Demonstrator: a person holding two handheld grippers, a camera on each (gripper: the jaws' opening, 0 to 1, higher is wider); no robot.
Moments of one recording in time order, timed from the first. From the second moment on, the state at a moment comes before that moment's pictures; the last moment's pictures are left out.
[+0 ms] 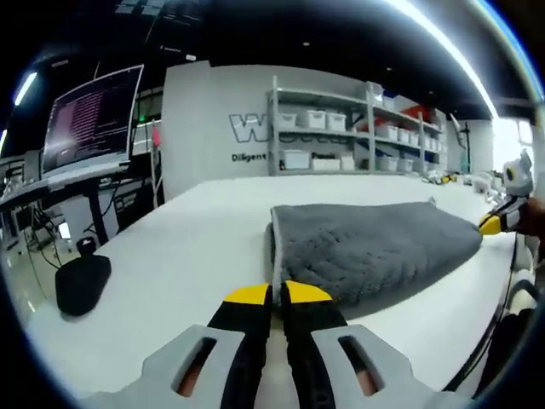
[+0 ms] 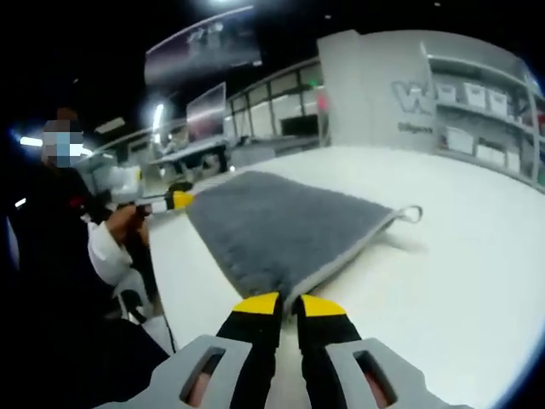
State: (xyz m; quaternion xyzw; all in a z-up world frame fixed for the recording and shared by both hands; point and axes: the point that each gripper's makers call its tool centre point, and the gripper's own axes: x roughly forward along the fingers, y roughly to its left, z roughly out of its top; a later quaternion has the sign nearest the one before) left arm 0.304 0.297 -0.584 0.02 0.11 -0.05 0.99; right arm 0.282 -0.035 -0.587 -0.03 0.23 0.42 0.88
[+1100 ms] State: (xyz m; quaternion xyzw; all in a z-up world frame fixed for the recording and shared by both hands) left arm 0.338 0.317 -0.585 0.08 0.15 -0.05 0.98; right arm 0.250 -0.006 -0.591 -0.05 0.27 0.47 0.84
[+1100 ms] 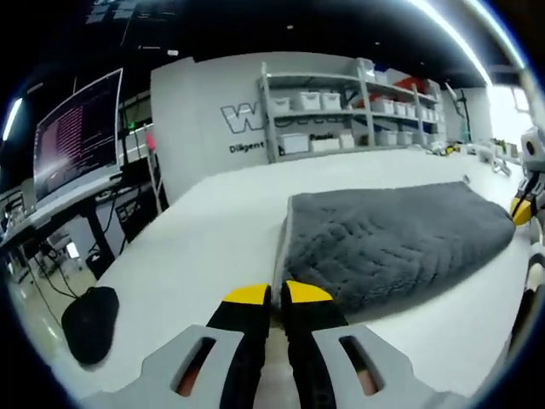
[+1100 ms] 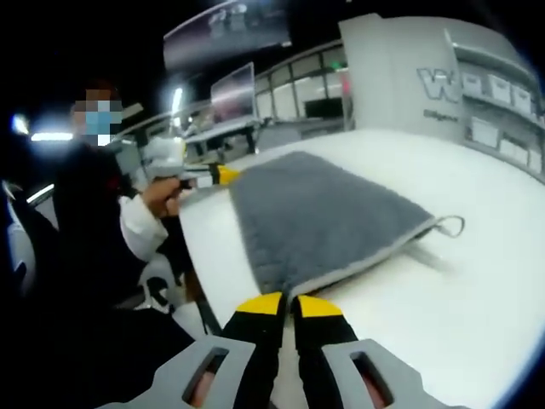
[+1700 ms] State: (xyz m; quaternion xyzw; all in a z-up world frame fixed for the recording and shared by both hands) left arm 0.366 0.322 -0.587 0.11 0.20 -0.08 0.97; right arm 0.224 0.016 -0.592 -0.05 0.28 0.51 0.81
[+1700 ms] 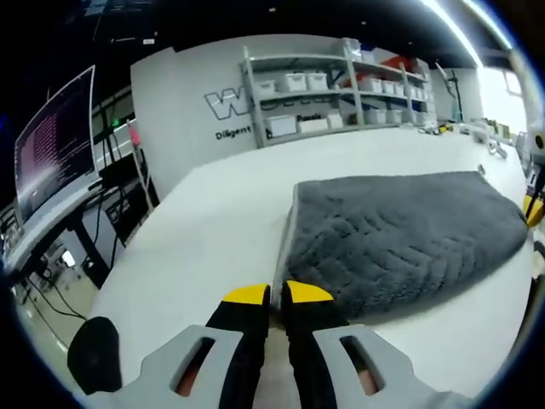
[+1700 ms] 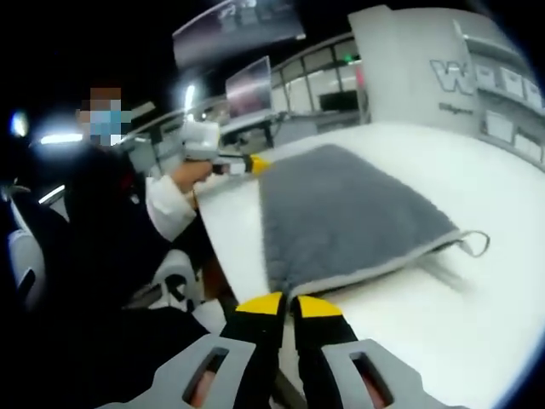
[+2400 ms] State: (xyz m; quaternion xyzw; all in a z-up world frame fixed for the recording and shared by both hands) left arm 0.385 0.318 -0.588 0.15 0.26 -0.11 0.95; right arm 0.198 0.037 -0.593 -0.05 0.29 0.55 0.78
